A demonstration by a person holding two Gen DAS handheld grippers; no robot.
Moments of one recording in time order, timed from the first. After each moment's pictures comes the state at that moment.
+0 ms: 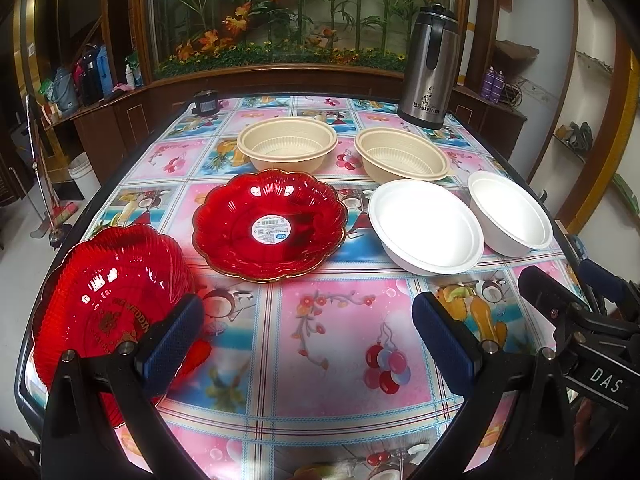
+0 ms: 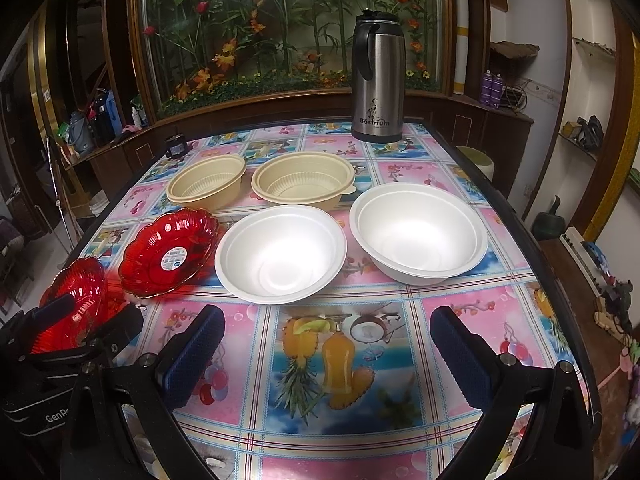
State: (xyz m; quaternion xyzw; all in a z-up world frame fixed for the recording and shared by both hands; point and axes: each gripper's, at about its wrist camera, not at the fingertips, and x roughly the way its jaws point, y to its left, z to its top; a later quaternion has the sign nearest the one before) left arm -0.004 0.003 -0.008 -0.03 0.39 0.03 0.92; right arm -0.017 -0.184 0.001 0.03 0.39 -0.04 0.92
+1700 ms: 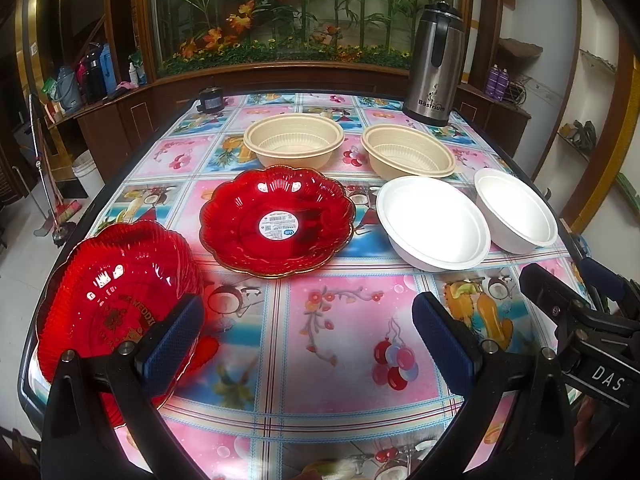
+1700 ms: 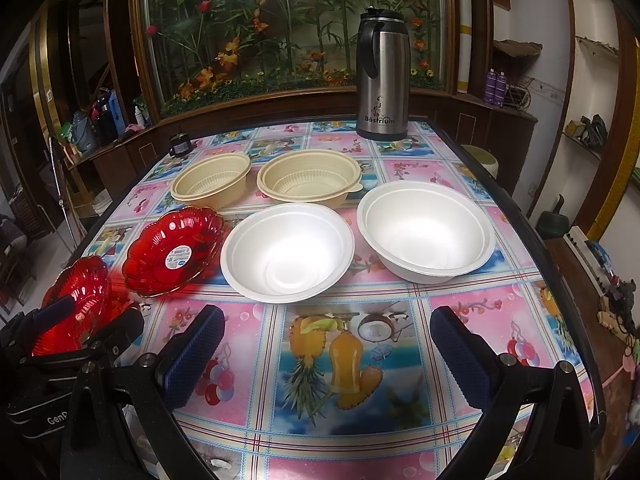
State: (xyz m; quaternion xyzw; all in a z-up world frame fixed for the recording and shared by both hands) left arm -0.004 0.008 -0.010 -0.03 0.39 0.03 0.92; right arm -0.016 -0.179 -0.003 0.04 0.39 -0.03 0.92
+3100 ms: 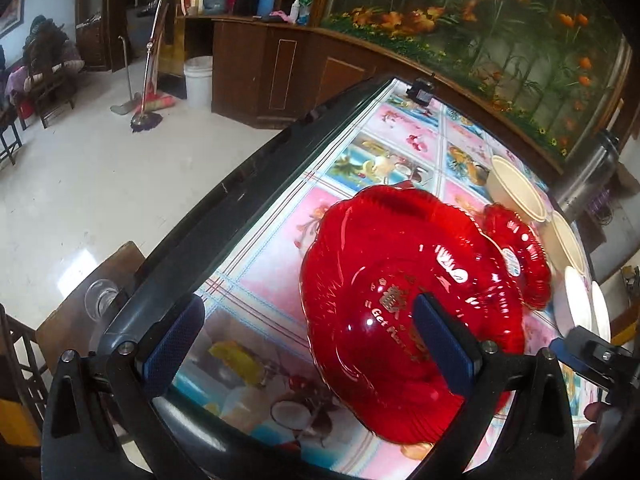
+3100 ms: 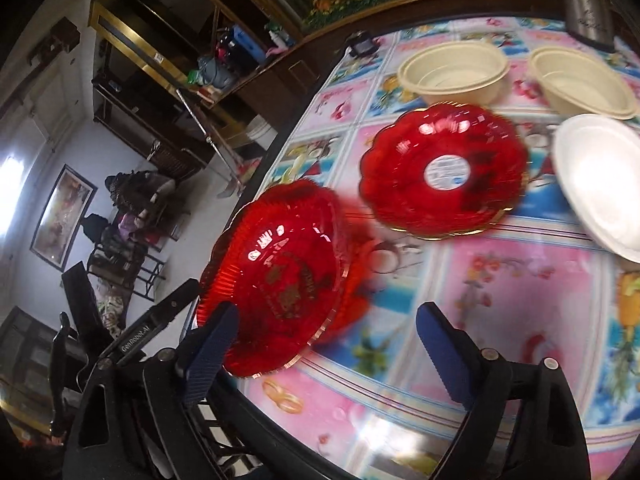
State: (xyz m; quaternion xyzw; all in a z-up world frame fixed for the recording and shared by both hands) left arm -0.068 0.249 -0.050 -0.21 0.40 0.21 0.87; right arm 0.043 -0.013 -0.044 0.17 0.53 0.27 0.79
